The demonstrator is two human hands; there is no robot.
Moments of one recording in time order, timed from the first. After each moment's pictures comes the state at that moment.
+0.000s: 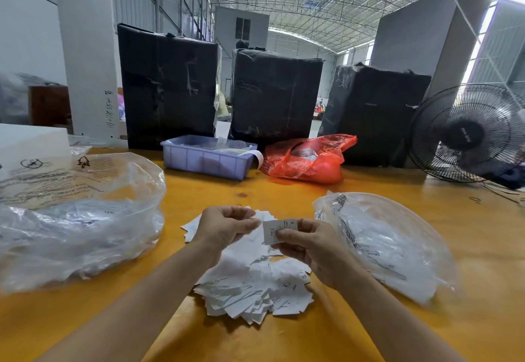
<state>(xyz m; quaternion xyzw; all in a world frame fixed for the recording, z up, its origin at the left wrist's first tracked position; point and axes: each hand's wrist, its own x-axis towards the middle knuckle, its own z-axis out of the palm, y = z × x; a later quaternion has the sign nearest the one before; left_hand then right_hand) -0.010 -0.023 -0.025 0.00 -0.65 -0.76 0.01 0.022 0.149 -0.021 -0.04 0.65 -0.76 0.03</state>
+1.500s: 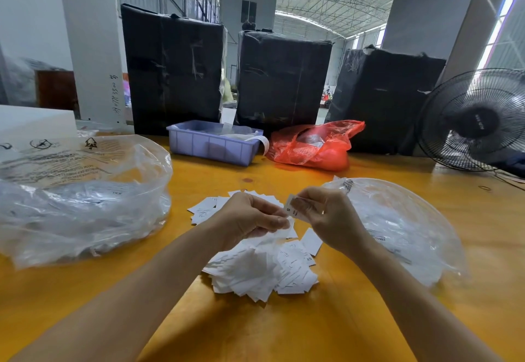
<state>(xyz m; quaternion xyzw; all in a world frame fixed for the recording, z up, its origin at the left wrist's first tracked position) 0.006 -0.014 -0.013 -0.11 -0.73 -0.66 -0.13 0.023 0.161 -0.007 -0.19 0.88 -0.36 -0.24</state>
